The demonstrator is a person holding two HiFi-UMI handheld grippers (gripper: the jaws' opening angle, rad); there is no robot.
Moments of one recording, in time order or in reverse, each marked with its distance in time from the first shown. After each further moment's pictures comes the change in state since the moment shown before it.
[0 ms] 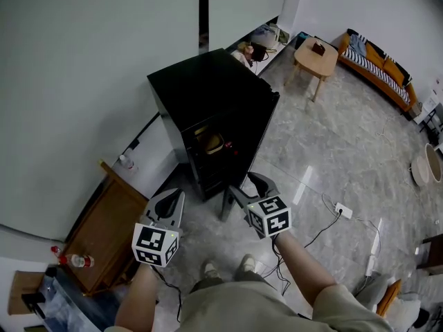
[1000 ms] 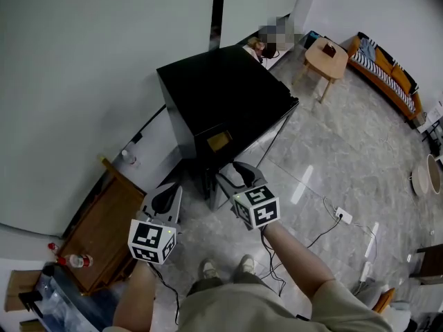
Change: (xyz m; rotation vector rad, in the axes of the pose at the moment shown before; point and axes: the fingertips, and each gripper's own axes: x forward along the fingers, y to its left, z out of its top) left arm 0.019 0.064 -0.006 -0.043 -0.008 0.044; right arm 0.094 0.032 0.040 -0.035 0.004 0.084
